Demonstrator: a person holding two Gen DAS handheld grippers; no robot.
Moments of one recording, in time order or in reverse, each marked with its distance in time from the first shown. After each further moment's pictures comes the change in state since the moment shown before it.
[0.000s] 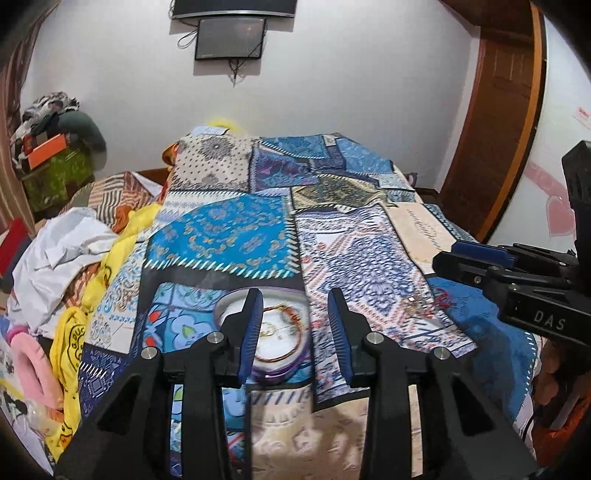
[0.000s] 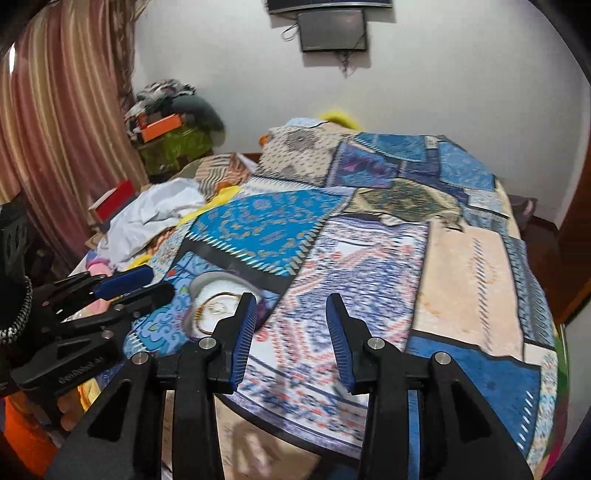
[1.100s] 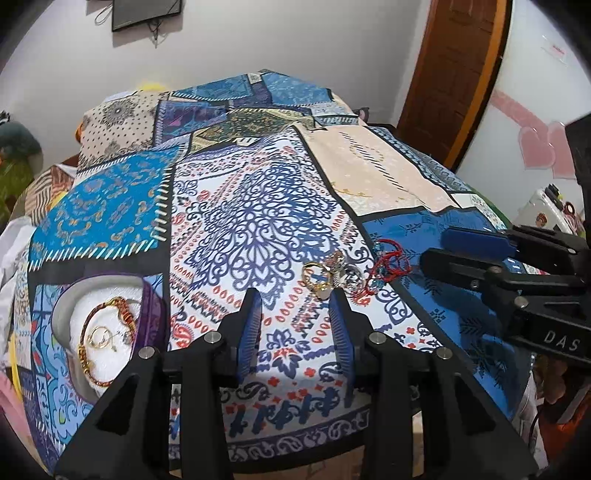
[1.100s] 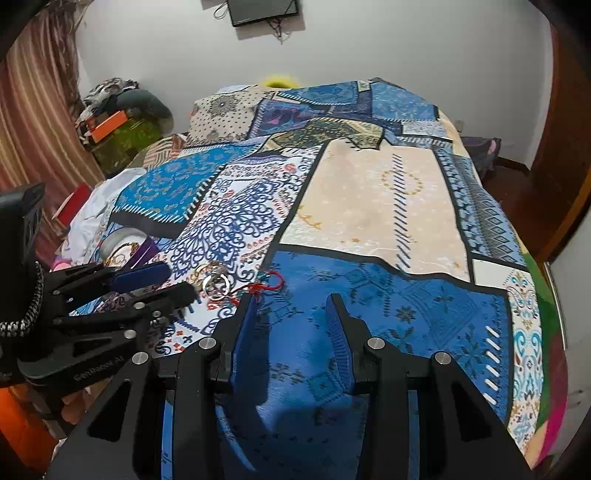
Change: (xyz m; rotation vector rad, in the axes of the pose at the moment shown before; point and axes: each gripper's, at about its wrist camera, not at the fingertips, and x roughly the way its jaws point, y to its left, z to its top) left arm 0.103 -0.096 -0.023 0.155 0.216 -0.147; right arm 0.007 -0.091 -0.053 0.113 0.117 -0.065
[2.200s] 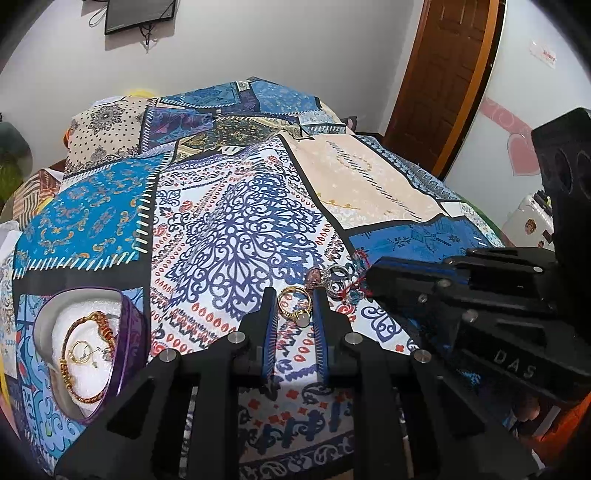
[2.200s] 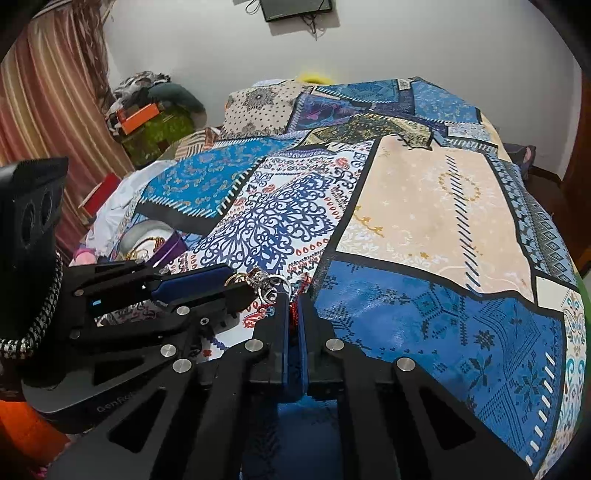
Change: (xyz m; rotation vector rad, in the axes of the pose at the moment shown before) left arm 0.005 -0.001 0.004 -0.011 -0.038 -0.052; right arm 0.023 0.013 0.004 -0.025 -0.010 0.113
